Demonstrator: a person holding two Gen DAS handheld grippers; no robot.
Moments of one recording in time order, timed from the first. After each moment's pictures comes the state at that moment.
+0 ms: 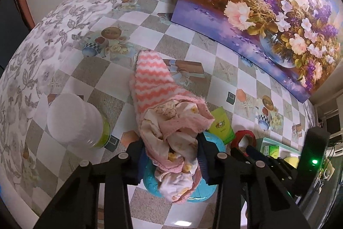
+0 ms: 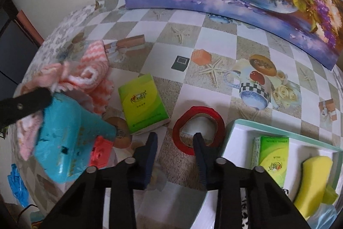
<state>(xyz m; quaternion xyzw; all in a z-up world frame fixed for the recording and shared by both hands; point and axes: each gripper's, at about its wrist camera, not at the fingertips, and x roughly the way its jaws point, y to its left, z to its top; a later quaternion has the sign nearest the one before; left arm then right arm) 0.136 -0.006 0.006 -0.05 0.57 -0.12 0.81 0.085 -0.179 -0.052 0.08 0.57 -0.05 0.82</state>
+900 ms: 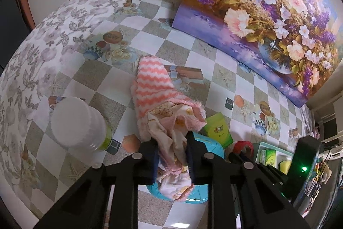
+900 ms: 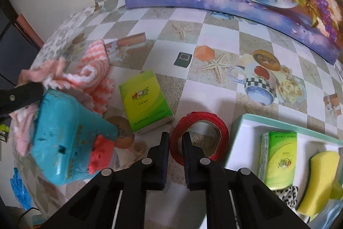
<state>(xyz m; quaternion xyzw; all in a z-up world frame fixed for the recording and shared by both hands) 0.136 0.002 0.015 -0.06 0.56 -0.13 0.82 0.079 -0.177 -0.054 0.10 0.55 -0.05 0.83</state>
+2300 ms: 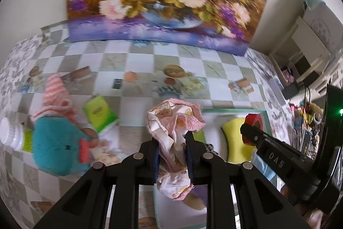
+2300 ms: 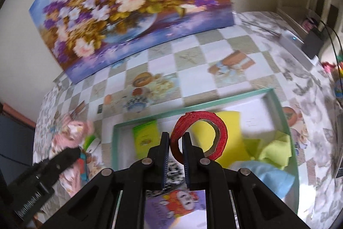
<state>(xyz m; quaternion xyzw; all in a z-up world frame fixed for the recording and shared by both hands) 0.035 -0.175 0.040 0.05 0.53 -0.29 0.80 -0.056 -0.339 0.014 0.27 0.46 -0.21 0.82</state>
